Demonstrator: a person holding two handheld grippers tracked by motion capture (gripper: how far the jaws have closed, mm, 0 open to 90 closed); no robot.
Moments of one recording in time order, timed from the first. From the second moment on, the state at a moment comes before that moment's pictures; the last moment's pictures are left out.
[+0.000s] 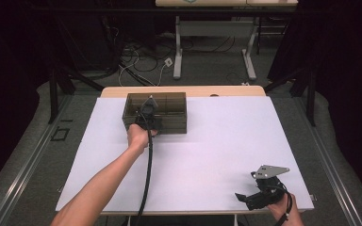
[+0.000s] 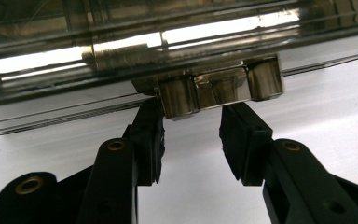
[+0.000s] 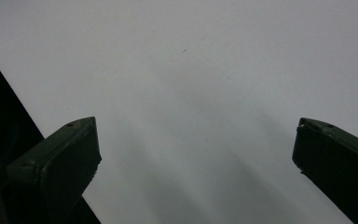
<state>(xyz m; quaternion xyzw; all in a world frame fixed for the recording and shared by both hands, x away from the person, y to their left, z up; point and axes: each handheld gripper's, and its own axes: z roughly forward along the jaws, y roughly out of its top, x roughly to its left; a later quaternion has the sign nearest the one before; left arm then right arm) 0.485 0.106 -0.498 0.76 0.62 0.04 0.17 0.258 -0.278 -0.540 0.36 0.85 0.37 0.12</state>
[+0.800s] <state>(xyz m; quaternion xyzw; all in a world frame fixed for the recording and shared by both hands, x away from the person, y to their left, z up) 0.483 0.109 -0.495 0.75 0.63 0.03 0.18 0.258 -0.277 -0.542 0.37 0.85 0.36 0.11</state>
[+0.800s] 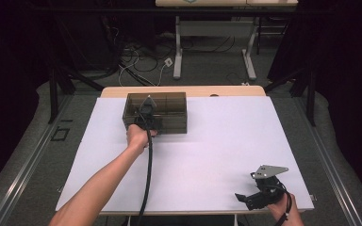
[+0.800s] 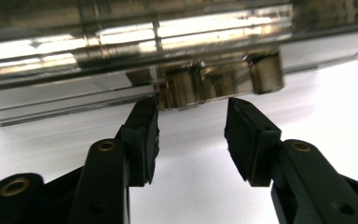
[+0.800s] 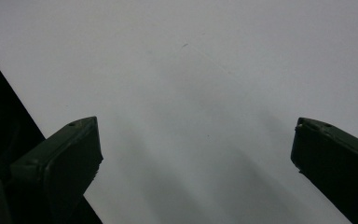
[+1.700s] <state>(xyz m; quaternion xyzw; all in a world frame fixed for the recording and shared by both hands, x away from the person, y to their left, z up) 0.487 0.108 -0.500 0.74 0.65 0.04 0.16 0.259 -0.276 -0.544 0.37 0.85 0.35 0.11</state>
